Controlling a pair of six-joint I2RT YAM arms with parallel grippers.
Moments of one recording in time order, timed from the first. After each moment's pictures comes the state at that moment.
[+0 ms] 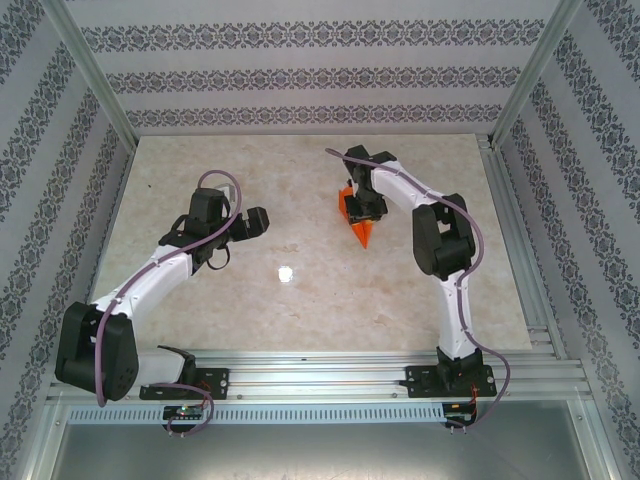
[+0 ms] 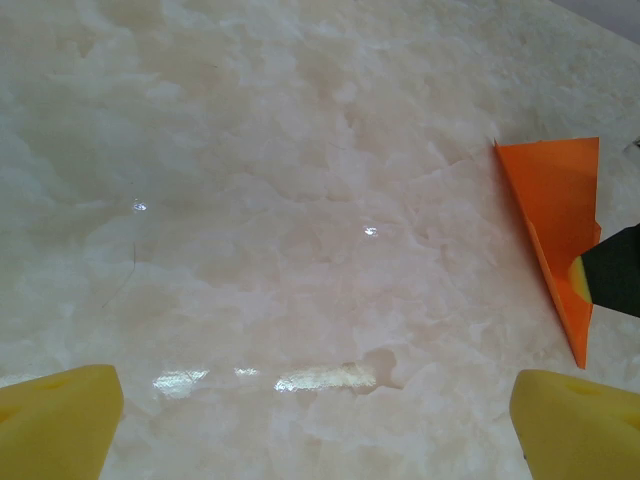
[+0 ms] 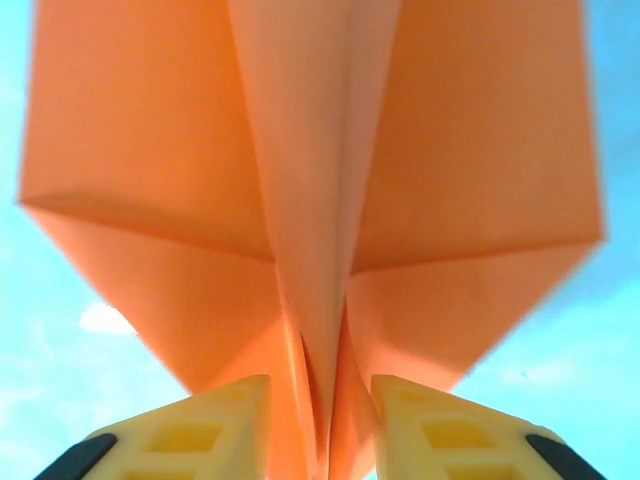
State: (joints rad) left arm -0.28 1.30 0.83 -0.24 0.13 -0.51; right arm 0.40 2.23 1.85 -1.08 0.00 0.21
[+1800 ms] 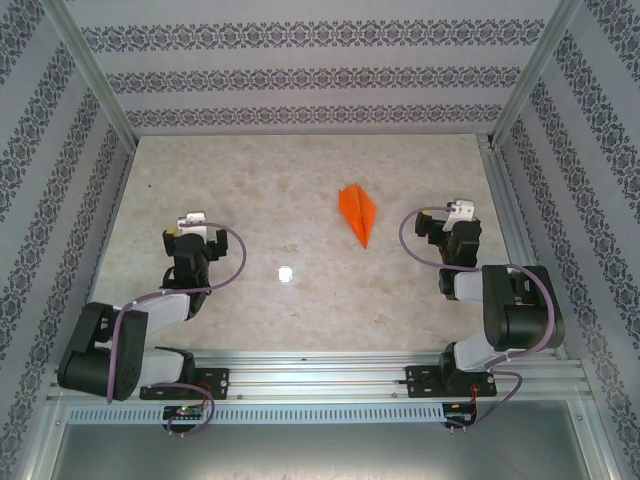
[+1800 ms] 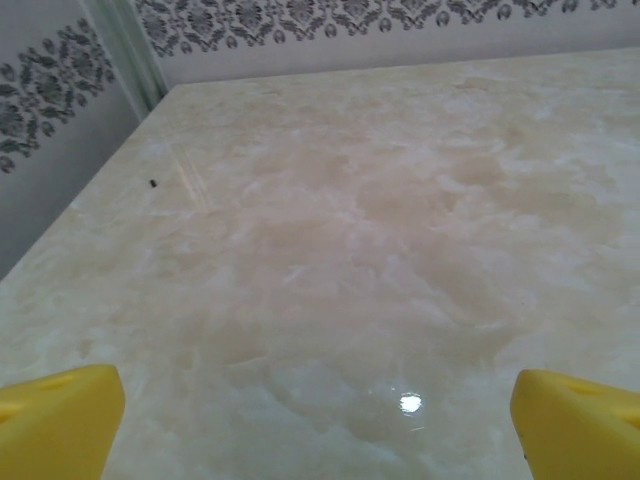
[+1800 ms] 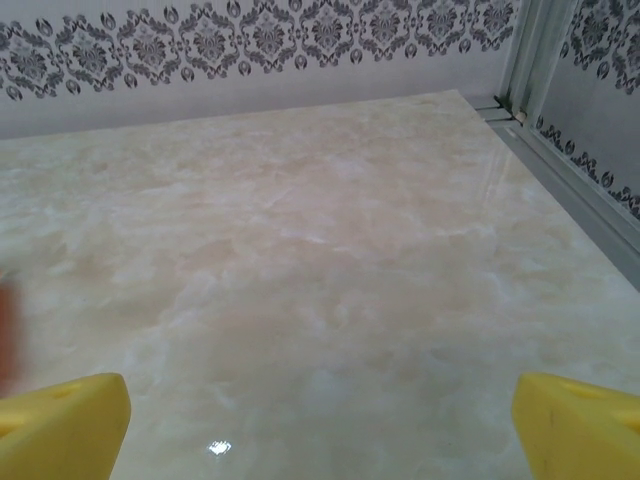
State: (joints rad) left arm -0.17 1.34 0.31 0.68 -0.36 0.00; right arm -0.05 1.53 0.37 0.89 0.05 0.05
